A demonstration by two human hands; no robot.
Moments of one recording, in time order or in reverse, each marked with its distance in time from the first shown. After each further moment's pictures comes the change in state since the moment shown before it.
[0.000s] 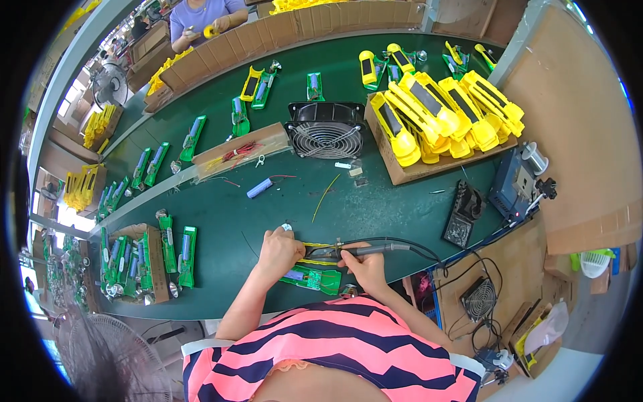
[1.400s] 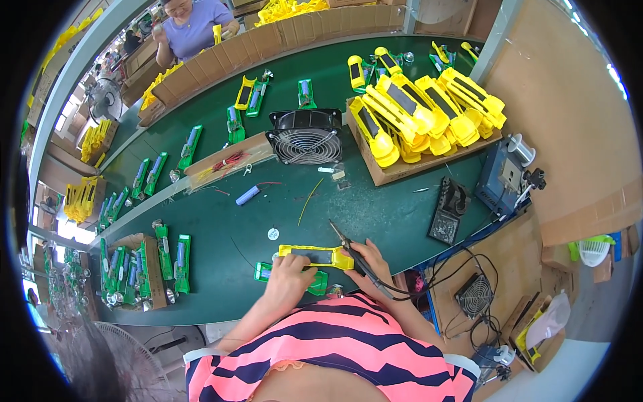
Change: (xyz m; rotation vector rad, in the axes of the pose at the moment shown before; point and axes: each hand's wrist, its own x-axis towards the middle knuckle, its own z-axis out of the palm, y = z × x) left_hand -0.028 0.060 -0.013 0.005 0.132 0.212; right_hand -0.014 -0.009 -0.045 -0.680 -0.109 -0.458
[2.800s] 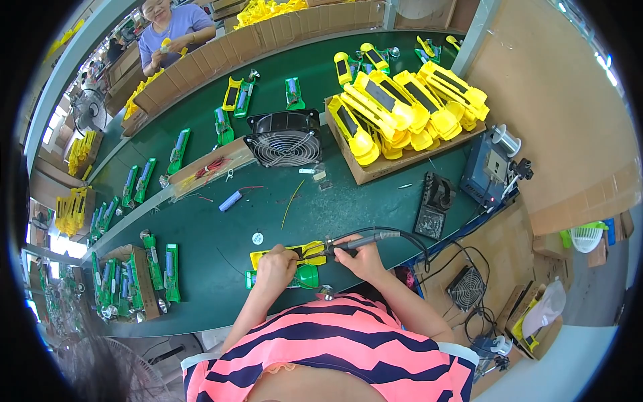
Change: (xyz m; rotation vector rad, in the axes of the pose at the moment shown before) left_hand 0.023 -0.015 0.029 -0.290 0.066 -0.316; right_hand 0.019 0.015 -0.007 0.477 0.042 0.202
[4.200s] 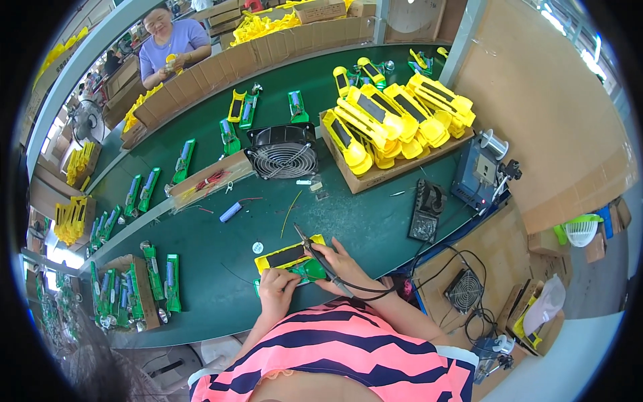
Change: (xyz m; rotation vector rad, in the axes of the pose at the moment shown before) left_hand -0.037 0.003 0.008 -0.209 0.307 0.115; right_hand 0.000 -0.019 0.024 -0.620 -0.299 -0.362
